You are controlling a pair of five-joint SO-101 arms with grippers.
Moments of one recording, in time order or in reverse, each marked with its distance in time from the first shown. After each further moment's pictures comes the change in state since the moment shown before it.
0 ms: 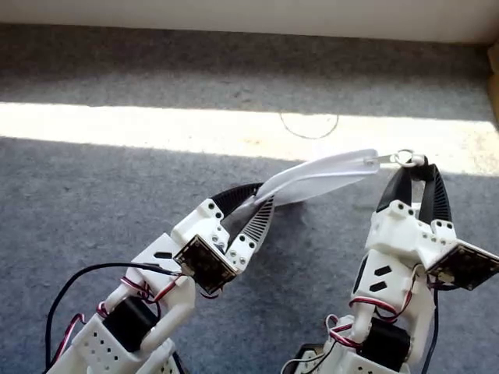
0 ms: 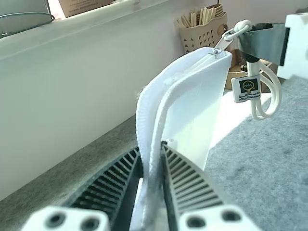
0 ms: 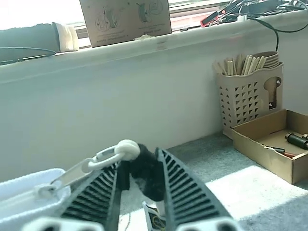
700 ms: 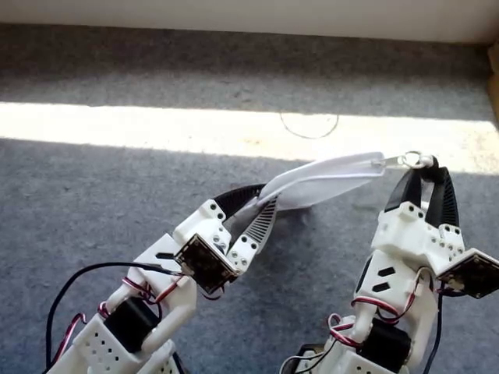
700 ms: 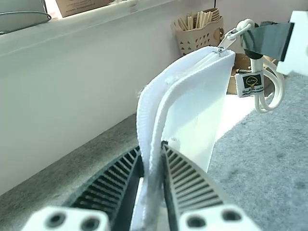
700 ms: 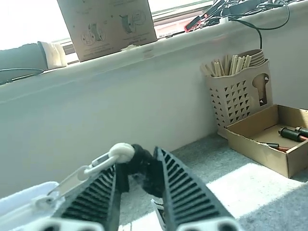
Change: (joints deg) left arm 0.0 0.0 -0.1 -0.4 1.8; right arm 3.7 0.0 0.0 0.0 -4.7
